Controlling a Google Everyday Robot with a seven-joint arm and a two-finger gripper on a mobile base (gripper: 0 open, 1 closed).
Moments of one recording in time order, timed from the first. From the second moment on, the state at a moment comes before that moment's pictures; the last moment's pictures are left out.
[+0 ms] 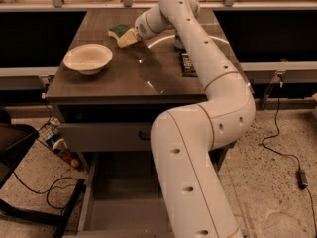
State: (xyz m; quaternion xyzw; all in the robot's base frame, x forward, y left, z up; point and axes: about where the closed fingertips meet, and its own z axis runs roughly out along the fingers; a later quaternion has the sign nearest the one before) arm 0.895 0.086 0.836 -0.41 0.79 0.22 0.40
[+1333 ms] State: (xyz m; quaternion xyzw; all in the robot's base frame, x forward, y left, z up) arm 0.895 0.091 0.832 -0.41 0.79 0.22 0.39
